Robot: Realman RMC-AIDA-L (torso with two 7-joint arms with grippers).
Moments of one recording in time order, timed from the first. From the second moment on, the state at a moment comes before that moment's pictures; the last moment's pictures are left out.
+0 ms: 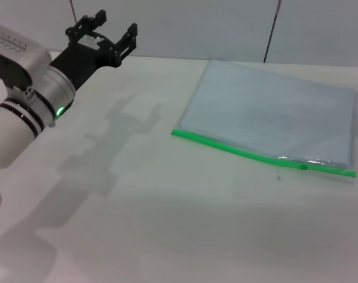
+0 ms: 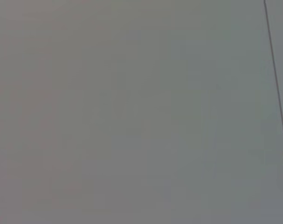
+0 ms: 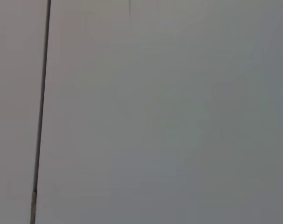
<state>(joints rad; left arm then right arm) -0.62 -2.04 -1.65 -0.28 0.25 -0.95 2.76 0.55 2.02 -2.17 -0.44 -1.97 0.84 2.82</state>
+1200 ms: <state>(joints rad) -0.62 -2.03 -1.65 -0.24 0.20 -0.94 2.76 0.46 1.99 -2.27 -0.57 -2.15 0.78 2.82</state>
